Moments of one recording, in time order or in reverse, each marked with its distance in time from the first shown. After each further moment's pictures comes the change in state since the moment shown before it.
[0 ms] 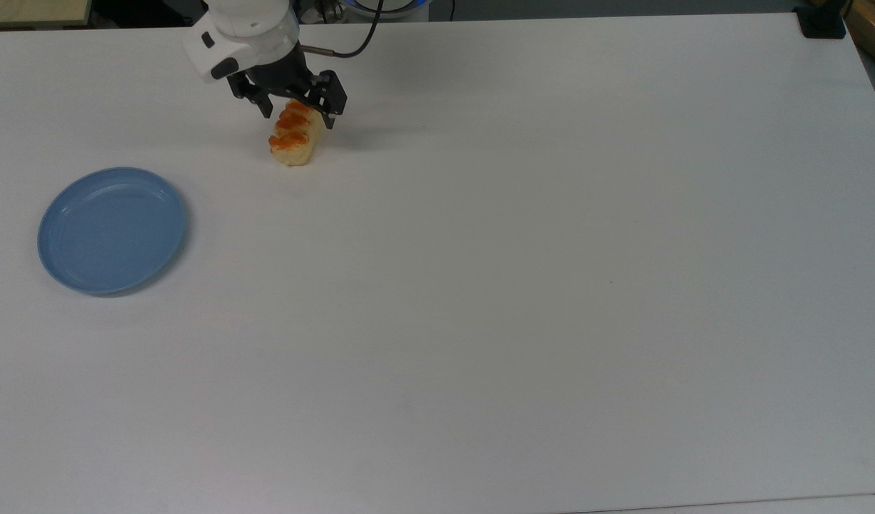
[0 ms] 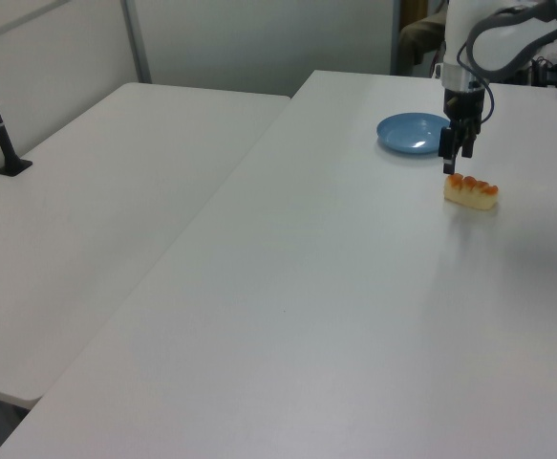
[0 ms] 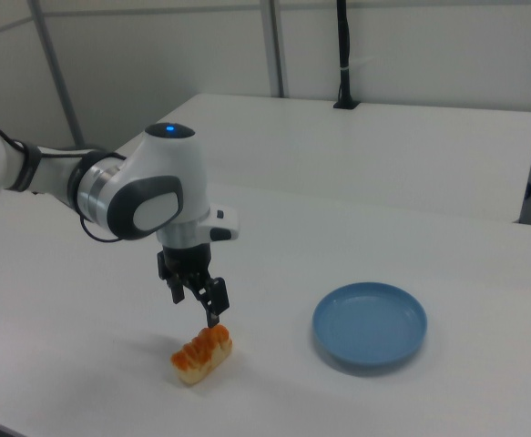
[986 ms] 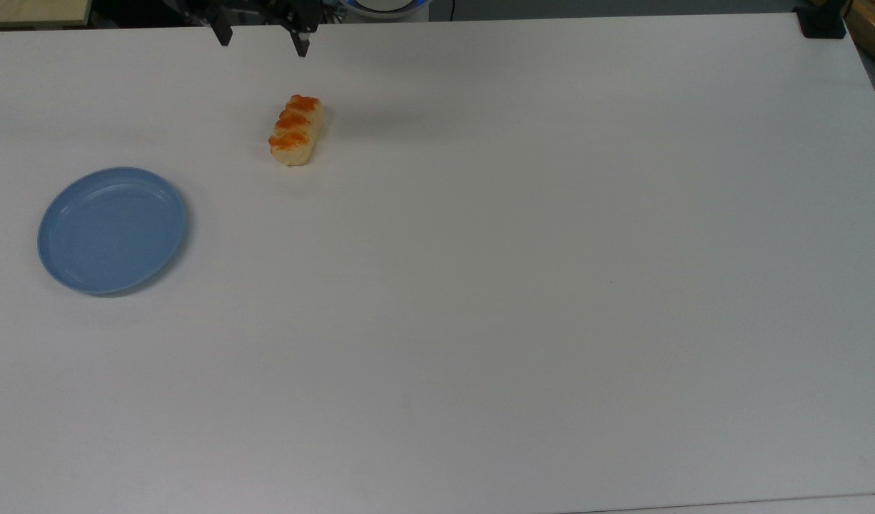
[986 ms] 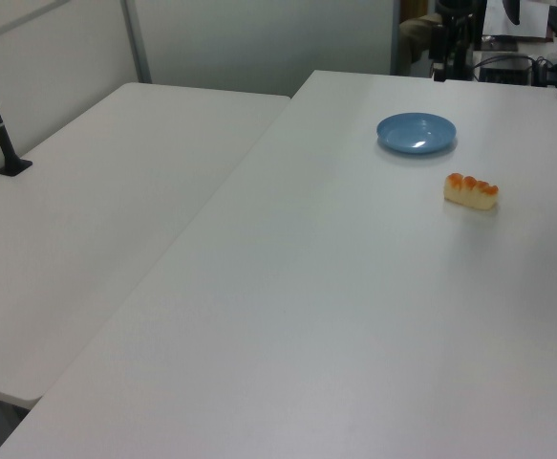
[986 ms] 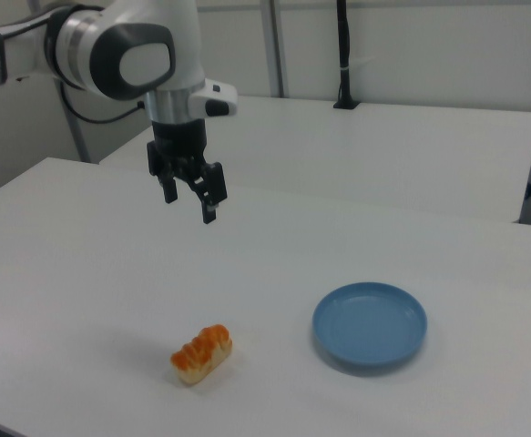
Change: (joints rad) arm 0.002 0.003 -0.007 0.485 0.003 -0.472 0.014
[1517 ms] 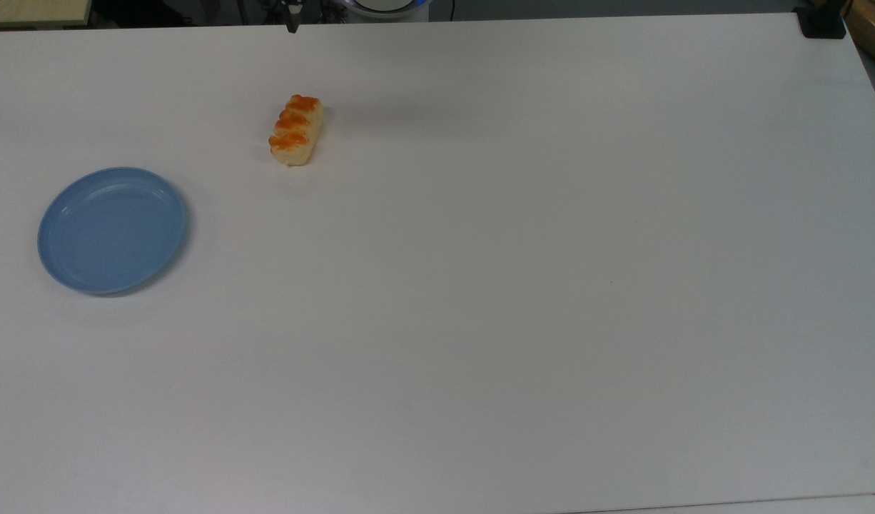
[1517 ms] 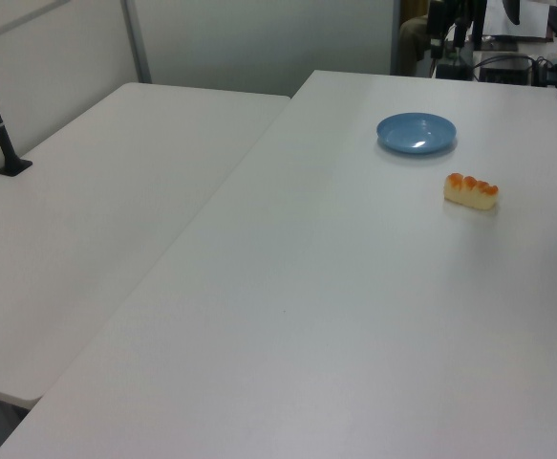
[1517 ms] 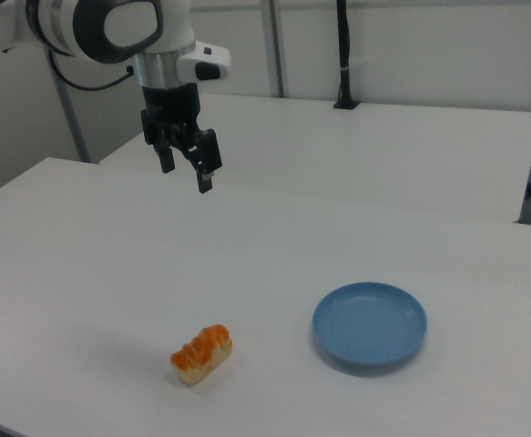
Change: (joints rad) arm 0.005 0.000 -0.002 0.122 -0.002 -0.070 0.056
